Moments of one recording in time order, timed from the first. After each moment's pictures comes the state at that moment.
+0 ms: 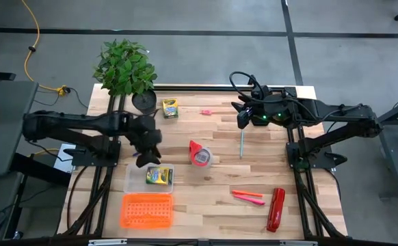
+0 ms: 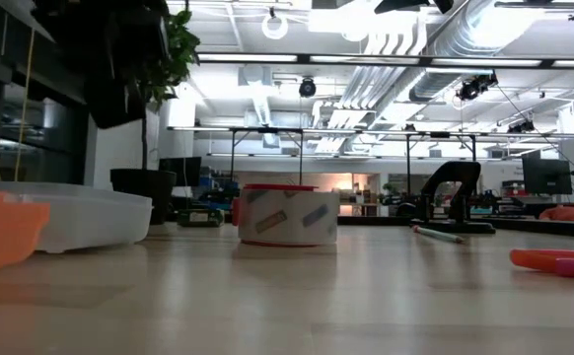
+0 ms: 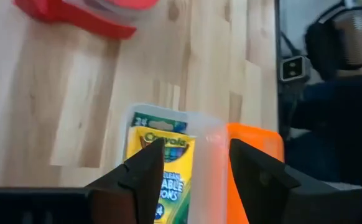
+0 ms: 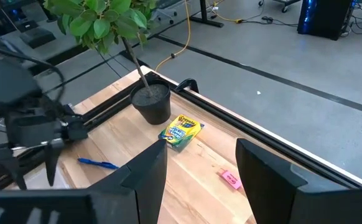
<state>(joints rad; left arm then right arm) 0.19 1.03 0.70 -0.59 0.46 -0.32 0.02 1.16 1.29 -0.59 0.59 0.49</state>
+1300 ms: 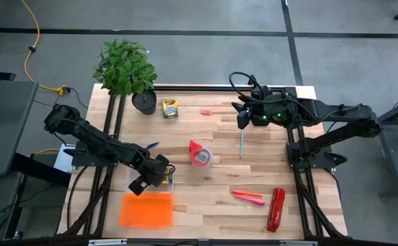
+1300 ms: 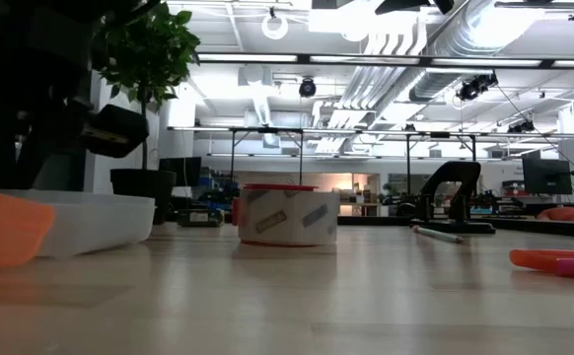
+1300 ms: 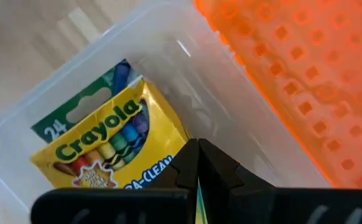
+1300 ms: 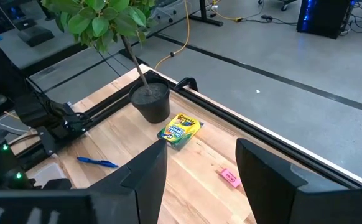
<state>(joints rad) -0.26 1.43 0.70 -0.52 0.15 0.25 0.02 1.16 1.29 -0.60 0.59 0.50</state>
